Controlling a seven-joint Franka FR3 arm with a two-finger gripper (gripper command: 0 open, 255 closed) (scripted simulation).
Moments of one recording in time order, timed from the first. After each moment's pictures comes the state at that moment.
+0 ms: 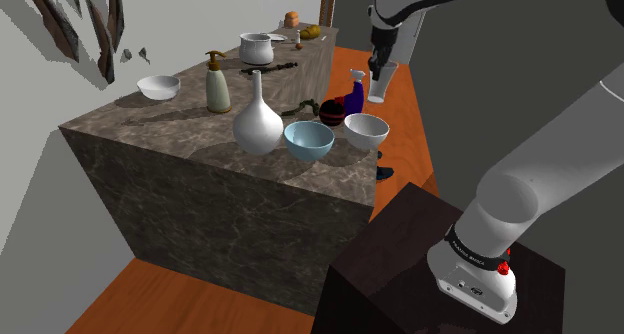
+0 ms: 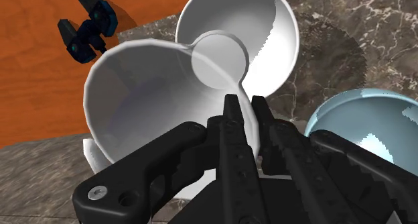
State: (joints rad) arm -0.22 -0.23 -0.07 -2.13 -0.28 2.01 -0.33
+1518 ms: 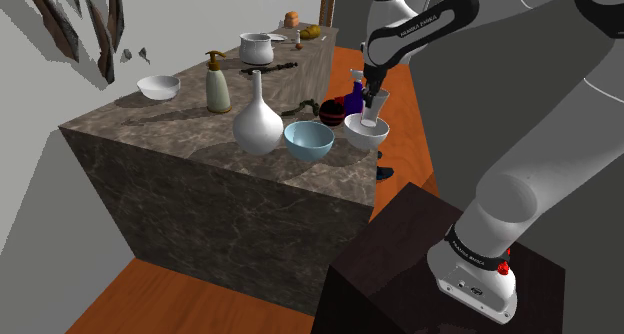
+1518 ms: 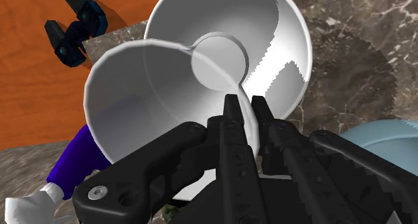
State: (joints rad) arm -0.23 -0.13 -0.08 -2.30 -0.32 2.27 -0.26
